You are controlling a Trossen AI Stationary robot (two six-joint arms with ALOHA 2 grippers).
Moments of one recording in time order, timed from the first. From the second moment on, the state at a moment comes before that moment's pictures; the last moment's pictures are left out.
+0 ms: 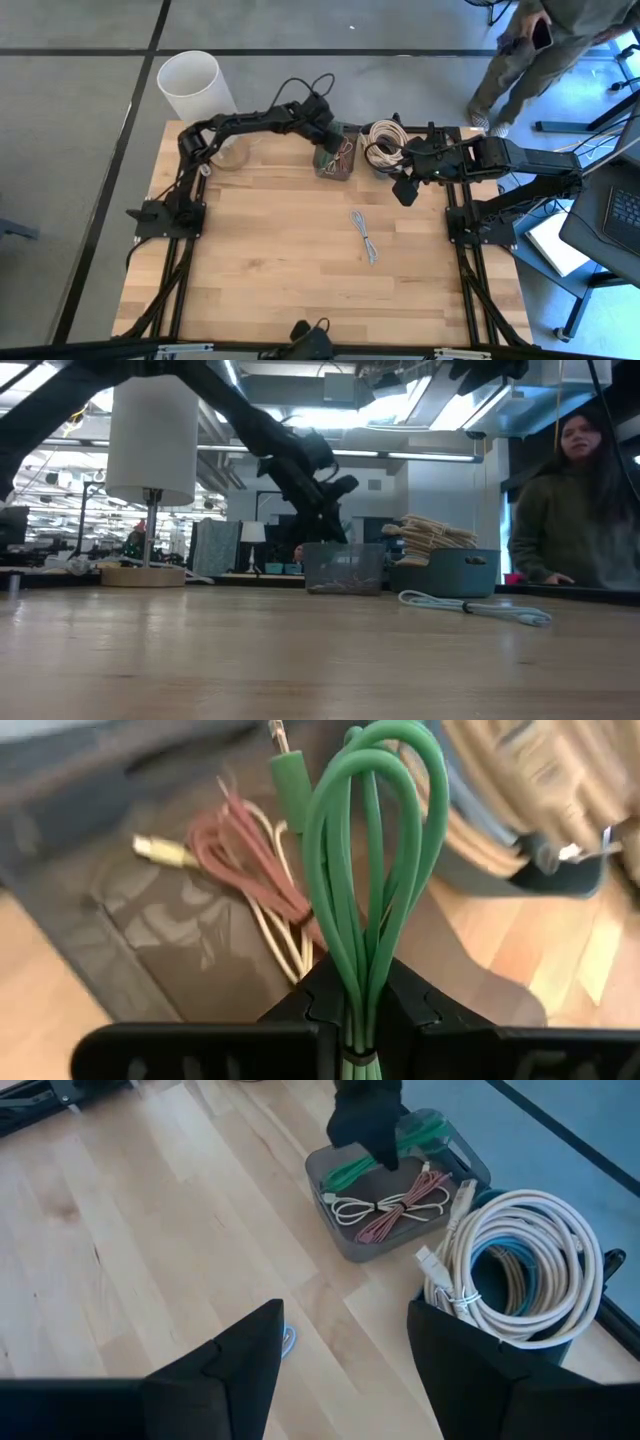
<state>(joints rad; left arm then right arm) 0.60 2.08 1.58 -0.37 0.29 -0.42 0.07 1.20 1.44 -1.17 0.40 0.54</state>
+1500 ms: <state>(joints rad) 0.62 2.19 1.70 -0.37 0.33 -0.54 0.08 1.20 1.44 -1.17 0.34 0.55</state>
